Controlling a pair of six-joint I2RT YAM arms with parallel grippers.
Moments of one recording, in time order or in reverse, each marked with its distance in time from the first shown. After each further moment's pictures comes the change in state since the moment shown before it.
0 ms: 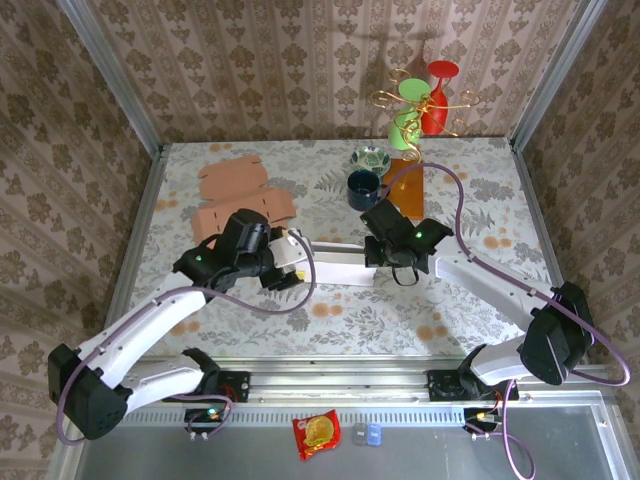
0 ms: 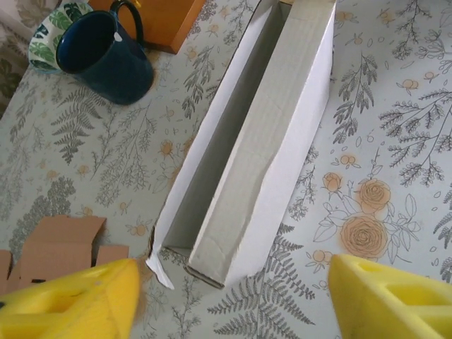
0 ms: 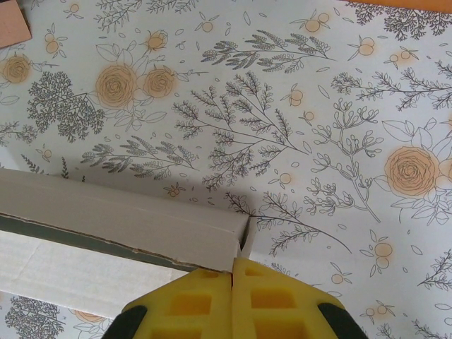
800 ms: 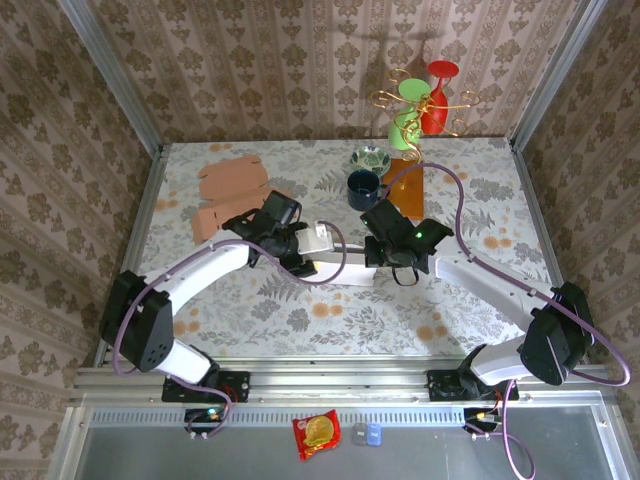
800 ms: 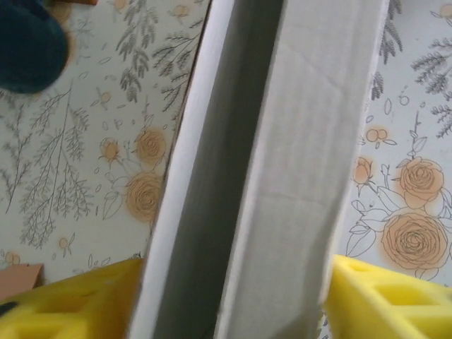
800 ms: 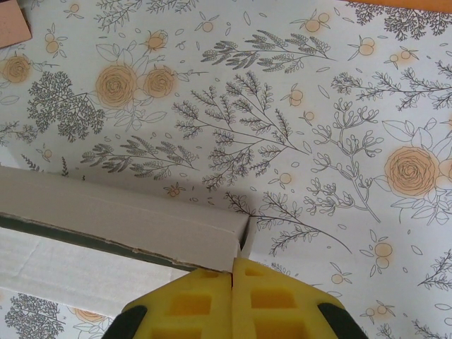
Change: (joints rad) left arm 0.020 0.422 0.159 0.031 0.087 0.157; right arm 0.000 -0.001 -0.001 0.000 0.000 0.000
